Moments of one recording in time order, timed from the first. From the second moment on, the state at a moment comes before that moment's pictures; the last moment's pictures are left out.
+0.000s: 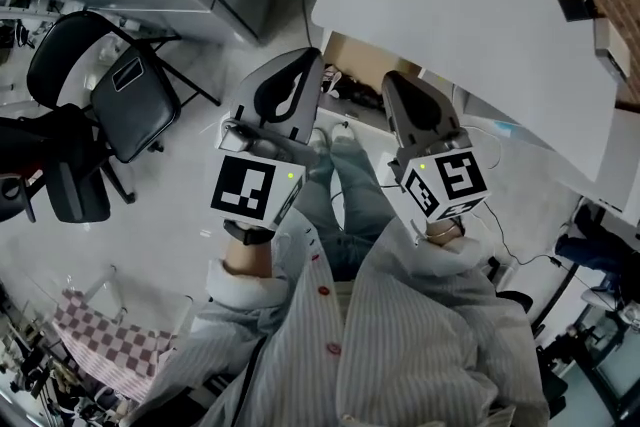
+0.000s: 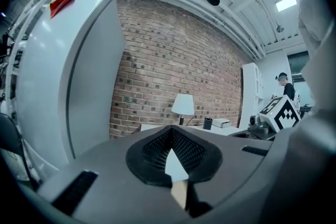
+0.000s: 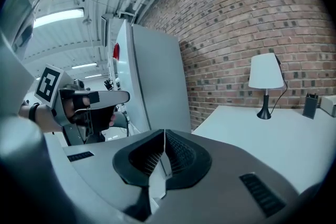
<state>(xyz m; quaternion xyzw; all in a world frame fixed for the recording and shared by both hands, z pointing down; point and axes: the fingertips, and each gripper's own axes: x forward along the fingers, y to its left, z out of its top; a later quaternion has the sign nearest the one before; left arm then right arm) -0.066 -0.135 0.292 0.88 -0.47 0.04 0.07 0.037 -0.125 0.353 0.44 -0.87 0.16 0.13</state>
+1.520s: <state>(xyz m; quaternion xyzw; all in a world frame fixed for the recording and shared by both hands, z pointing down) -0.025 -0.128 0.604 0.84 -0.47 0.12 0.25 0.036 -0.136 0.676 0.32 -0.85 0.24 0.35</state>
